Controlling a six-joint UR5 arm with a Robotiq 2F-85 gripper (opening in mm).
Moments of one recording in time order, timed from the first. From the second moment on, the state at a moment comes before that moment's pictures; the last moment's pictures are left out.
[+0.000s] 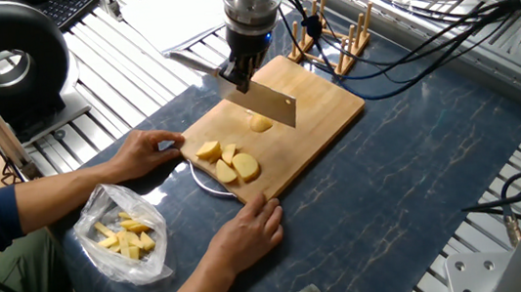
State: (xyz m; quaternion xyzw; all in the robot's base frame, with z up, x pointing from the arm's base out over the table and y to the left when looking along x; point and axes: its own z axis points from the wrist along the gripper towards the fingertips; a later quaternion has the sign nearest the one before) arm 0.594 0.012 0.093 -0.07 0.99 0.02 0.07
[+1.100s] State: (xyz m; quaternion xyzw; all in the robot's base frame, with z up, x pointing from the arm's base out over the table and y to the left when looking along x) arm 0.592 0.020 0.083 -0.07 0.99 0.02 0.09
